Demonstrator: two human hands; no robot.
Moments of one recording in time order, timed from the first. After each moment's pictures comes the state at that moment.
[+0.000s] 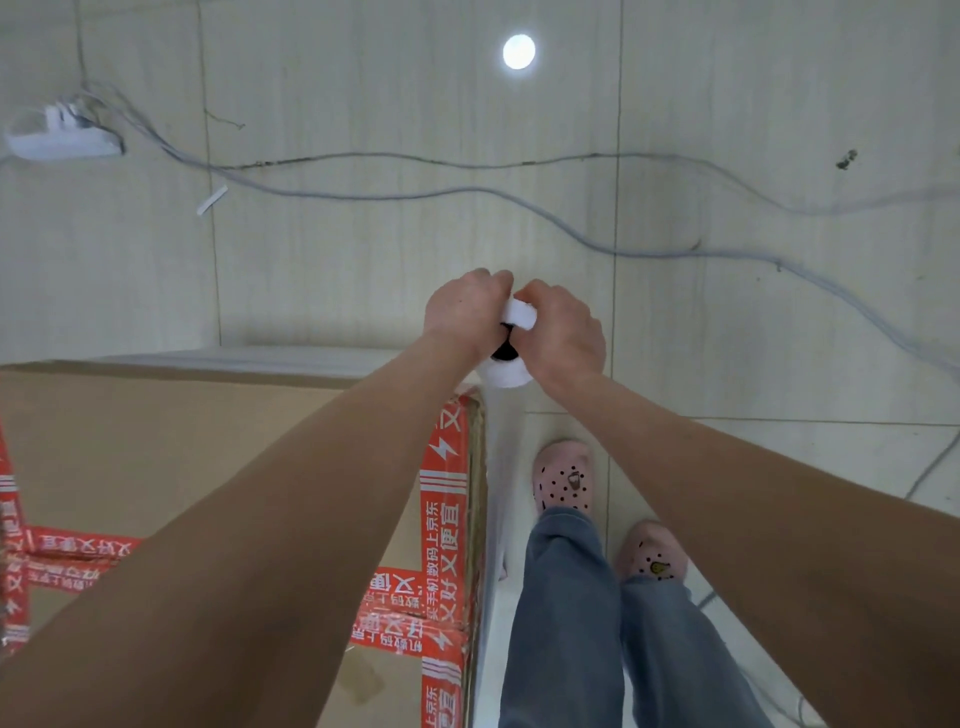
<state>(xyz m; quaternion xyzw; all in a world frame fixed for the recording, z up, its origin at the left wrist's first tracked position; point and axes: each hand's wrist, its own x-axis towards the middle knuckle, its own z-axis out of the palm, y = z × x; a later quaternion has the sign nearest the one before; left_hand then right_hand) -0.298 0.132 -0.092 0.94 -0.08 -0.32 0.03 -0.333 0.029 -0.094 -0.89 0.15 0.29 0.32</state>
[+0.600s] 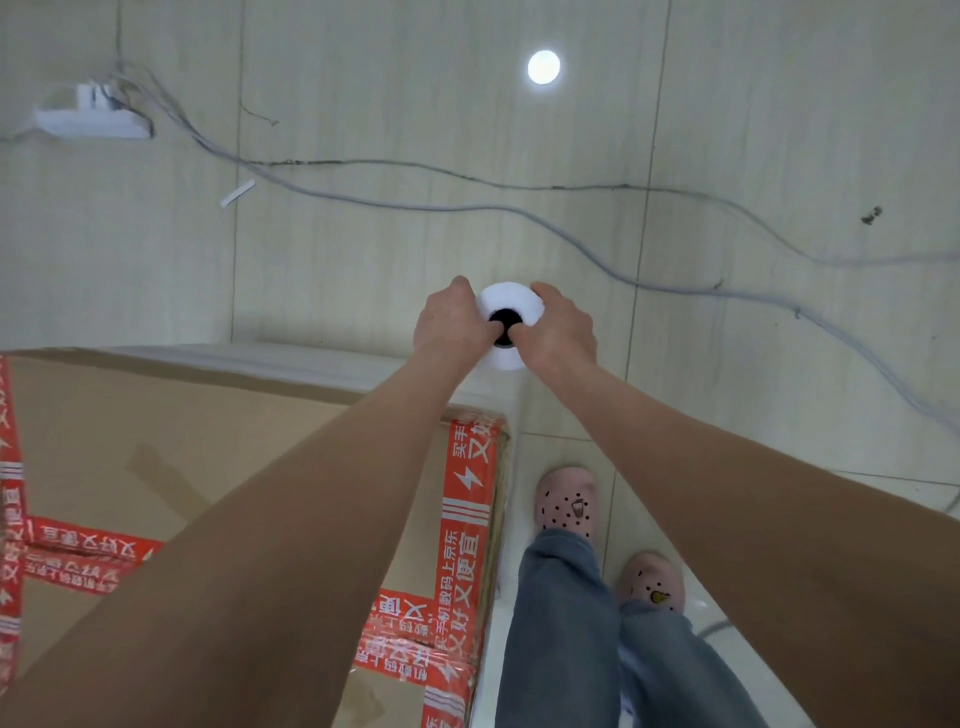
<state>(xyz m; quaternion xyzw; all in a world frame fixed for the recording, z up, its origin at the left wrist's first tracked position) -0.283 0.172 -0.097 0.90 0.21 -0.34 0.20 -0.297 0.061 -0.094 -0.81 0.24 0.36 0.40</state>
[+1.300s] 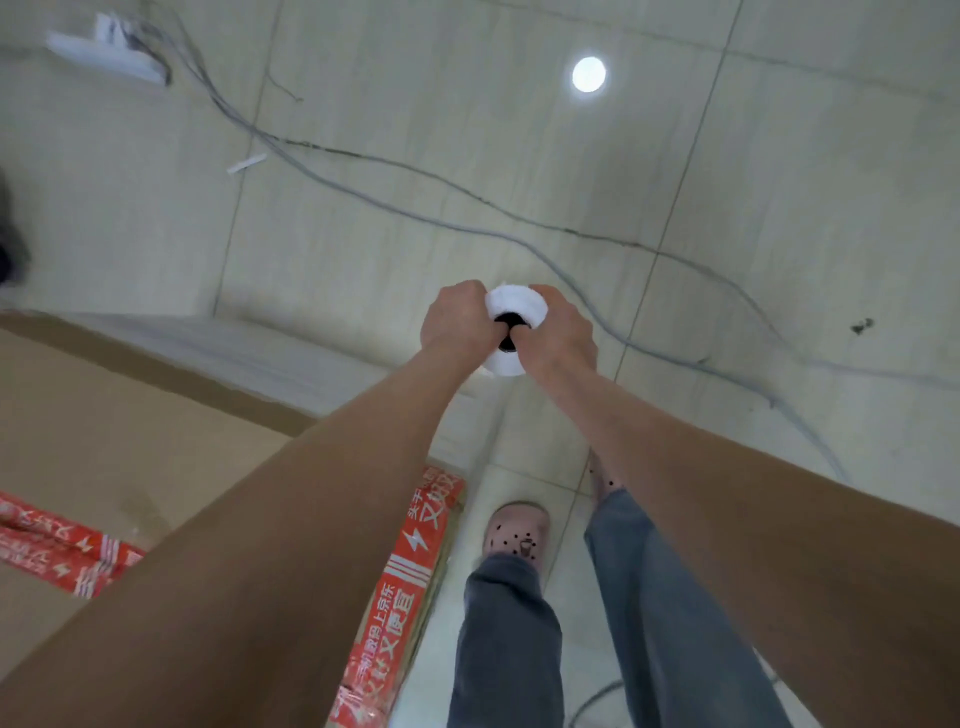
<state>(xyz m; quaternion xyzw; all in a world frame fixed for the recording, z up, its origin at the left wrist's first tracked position) -0.223 0.156 -0.109 0.89 0.25 -0.31 0.22 -0.223 0.048 -0.104 -0.84 0.16 0.37 0.37</state>
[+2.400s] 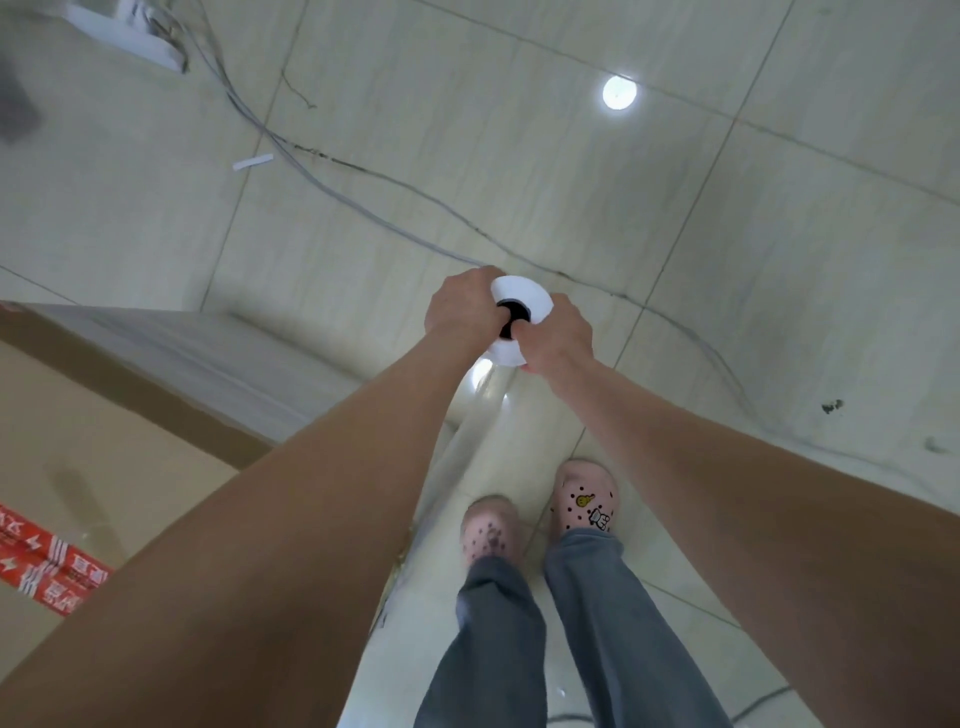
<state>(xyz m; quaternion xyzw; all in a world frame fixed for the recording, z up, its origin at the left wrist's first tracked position) -0.142 0.135 -0.099 0.87 0.31 -0.30 0.25 -0.137 0.036 -0.108 -0.79 0.19 0.43 0.39</state>
